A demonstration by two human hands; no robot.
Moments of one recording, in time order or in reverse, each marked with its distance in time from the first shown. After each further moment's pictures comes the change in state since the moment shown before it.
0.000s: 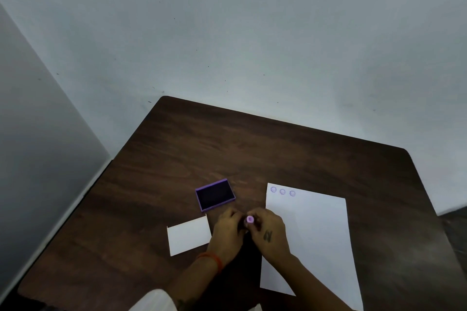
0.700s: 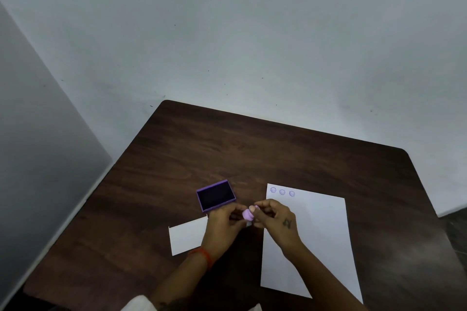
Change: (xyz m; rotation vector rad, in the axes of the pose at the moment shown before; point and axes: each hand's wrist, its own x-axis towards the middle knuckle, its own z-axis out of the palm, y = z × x) left_hand -0.005 0.016 -0.027 -0.372 0.068 0.028; right_hand 0.004 -0.010 -0.027 0.221 0.038 -0.033
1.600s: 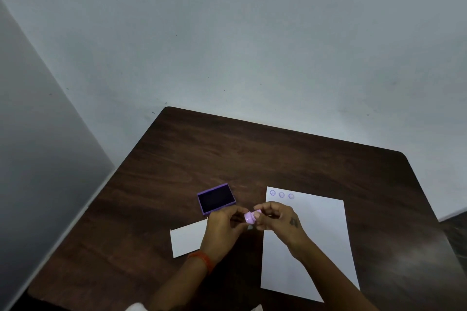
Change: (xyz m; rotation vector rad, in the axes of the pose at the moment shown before) left_hand -0.007 0.011 -0.002 0.106 0.055 0.101; right_hand -0.005 -0.012 -0.019 0.084 -0.139 0.057
